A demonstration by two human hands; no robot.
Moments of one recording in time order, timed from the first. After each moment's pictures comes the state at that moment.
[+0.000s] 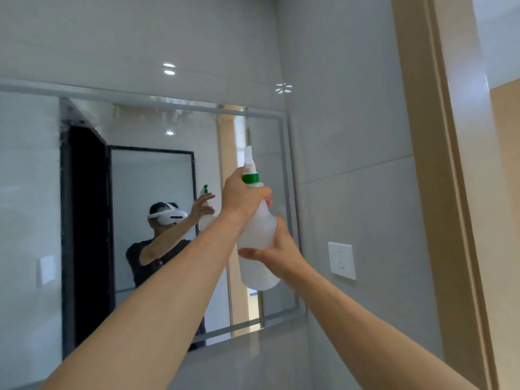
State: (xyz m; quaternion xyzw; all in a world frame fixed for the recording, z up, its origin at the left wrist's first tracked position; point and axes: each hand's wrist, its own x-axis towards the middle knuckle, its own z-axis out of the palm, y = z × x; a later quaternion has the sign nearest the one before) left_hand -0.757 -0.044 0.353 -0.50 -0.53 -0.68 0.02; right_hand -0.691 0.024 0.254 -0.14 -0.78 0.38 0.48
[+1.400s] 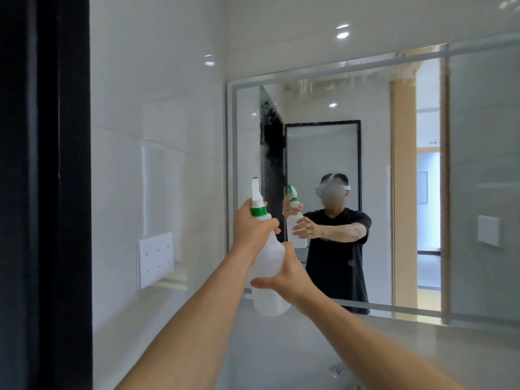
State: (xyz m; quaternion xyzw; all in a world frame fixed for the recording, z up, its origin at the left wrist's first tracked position) left_hand -0.928 -0.311 0.240 -0.24 -0.65 -0.69 0.20; right_hand -0.898 -0.209 0.159 0.06 -0.84 0.49 0.24
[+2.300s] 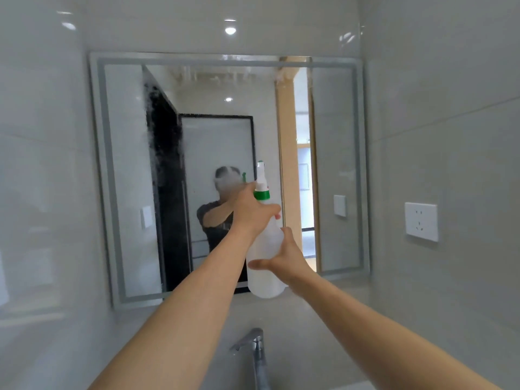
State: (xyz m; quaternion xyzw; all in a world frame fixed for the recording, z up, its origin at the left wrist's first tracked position) left_hand -0.857 -0.130 0.248 -0.42 -0.65 -0.63 0.08; right_hand -0.792 -0.058 0.157 -0.14 -0.80 0.47 0.35
